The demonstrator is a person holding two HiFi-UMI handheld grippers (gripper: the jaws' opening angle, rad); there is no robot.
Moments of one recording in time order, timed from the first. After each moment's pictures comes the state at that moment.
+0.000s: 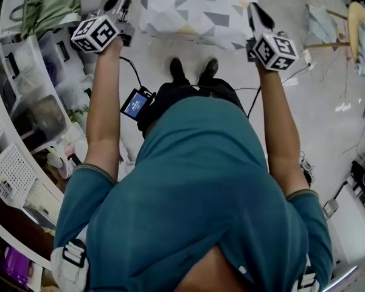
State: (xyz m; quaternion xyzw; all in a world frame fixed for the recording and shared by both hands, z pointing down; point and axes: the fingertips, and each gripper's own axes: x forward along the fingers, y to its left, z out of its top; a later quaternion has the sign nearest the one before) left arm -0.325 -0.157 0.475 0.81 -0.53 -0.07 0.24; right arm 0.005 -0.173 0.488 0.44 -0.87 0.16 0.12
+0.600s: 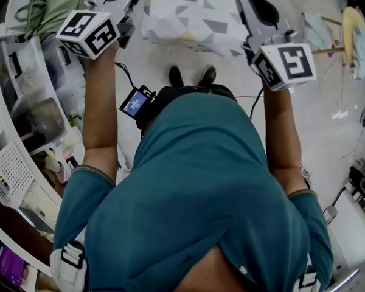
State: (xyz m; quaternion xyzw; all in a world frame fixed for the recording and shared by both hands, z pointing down) left arm -0.261 -0.144 0.331 0.88 -0.45 0.00 0.12; right arm -0.095 -0.126 0.293 0.33 -0.94 0.00 0.07
